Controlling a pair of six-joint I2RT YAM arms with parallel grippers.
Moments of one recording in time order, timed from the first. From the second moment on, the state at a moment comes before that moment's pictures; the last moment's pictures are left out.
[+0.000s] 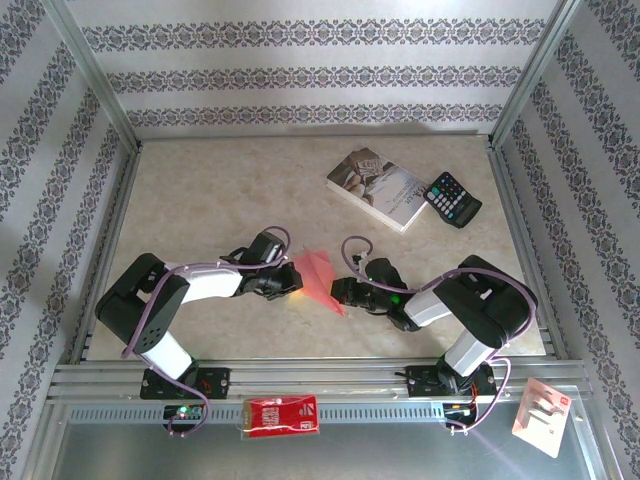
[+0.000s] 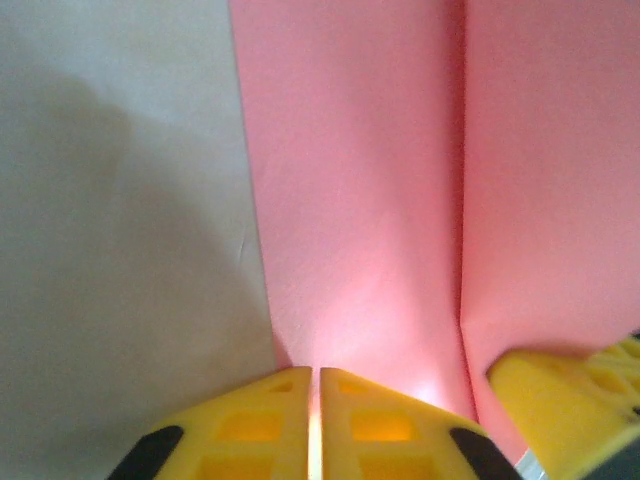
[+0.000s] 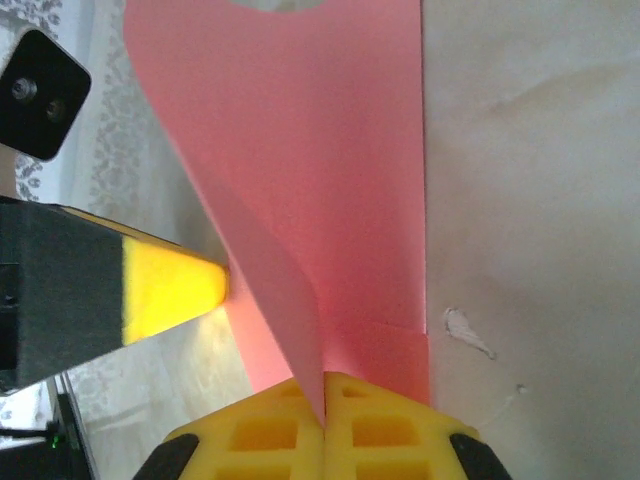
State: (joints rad) left arm -0.58 1.61 0.66 -0.03 0.37 -0.93; right arm 0.68 1.64 0.31 0.75 -0.37 0.91
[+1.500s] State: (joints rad) left arm -0.65 1.78 0.82 0.11 0.45 -0.90; right arm 0.66 1.63 0.31 0.71 -0.40 0.86
